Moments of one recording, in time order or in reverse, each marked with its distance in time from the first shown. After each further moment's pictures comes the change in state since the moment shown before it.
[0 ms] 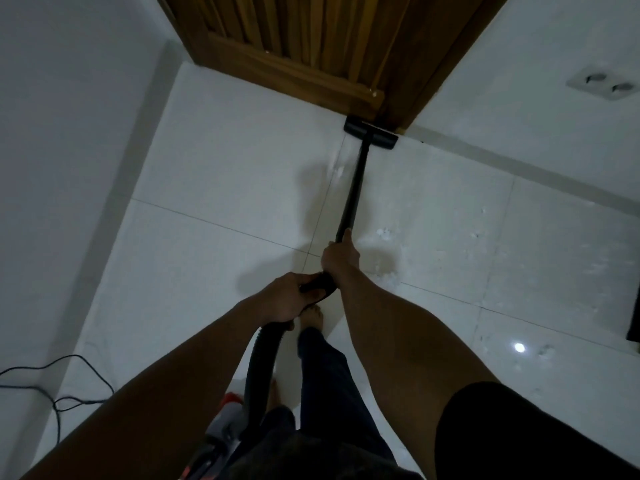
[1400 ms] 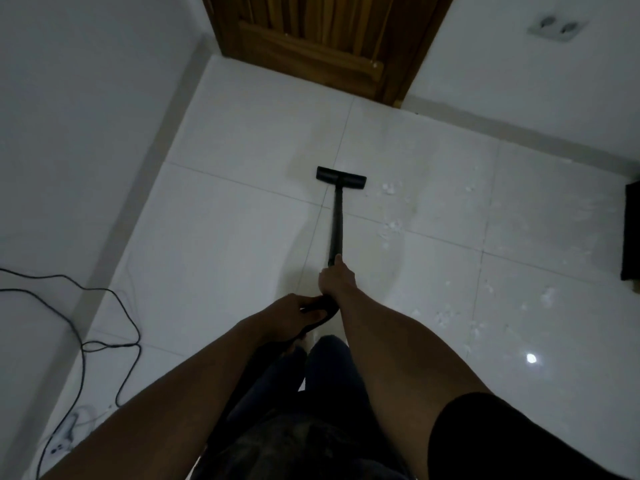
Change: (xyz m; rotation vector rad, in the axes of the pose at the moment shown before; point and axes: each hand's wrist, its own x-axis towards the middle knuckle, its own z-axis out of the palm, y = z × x) left_hand -0.227 -0.245 0.186 0.115 -0.014 0.092; right_hand -0.241 0.283 0.092 -0.200 -0.110 -0.147
